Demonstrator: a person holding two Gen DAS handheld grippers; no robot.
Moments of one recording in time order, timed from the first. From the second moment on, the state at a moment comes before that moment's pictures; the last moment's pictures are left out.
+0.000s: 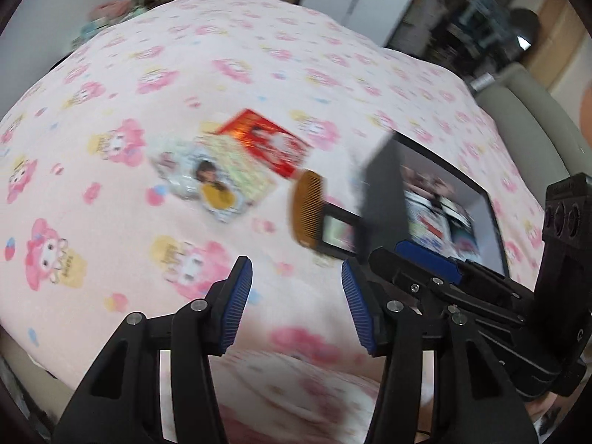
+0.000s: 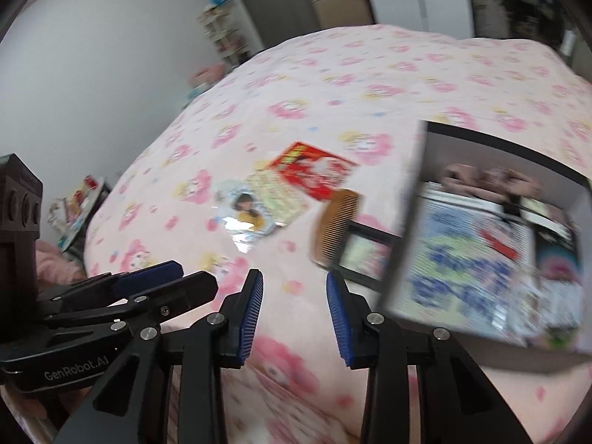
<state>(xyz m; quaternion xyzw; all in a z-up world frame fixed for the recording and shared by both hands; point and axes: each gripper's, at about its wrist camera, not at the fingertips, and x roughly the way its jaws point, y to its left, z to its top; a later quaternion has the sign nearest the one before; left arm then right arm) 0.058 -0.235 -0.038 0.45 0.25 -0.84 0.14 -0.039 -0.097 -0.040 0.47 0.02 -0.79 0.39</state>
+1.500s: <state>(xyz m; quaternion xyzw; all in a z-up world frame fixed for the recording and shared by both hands) 0.034 -0.412 -0.155 0.44 0.41 -0.78 0.14 -0.113 -0.218 -0.173 0.63 -0.02 -0.69 0.36</state>
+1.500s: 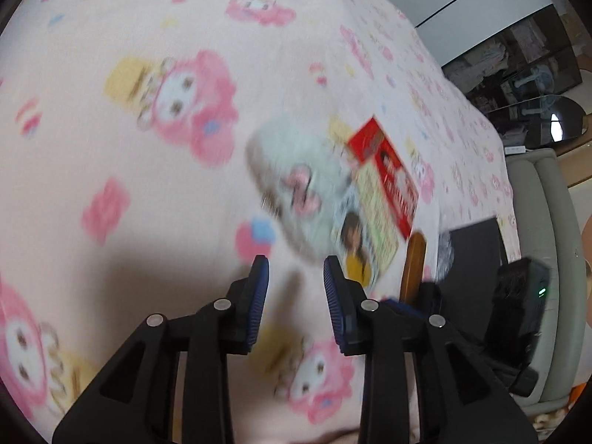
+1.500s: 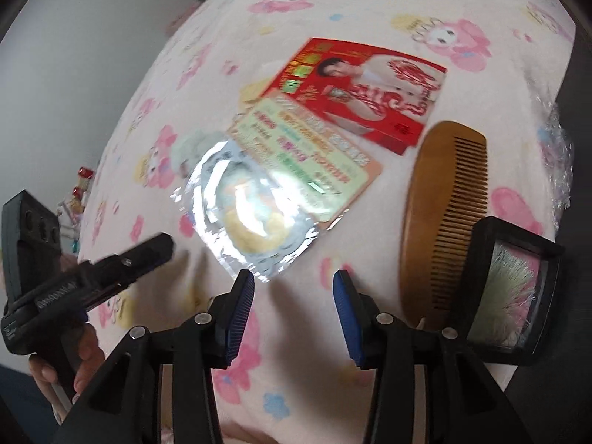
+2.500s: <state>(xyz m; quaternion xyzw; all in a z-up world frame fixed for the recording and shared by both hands) 0.073 -0.367 -0.154 0.50 0.36 -0.78 0.11 -0.076 -0.216 -0.169 0.65 -0.03 -0.65 0.40</state>
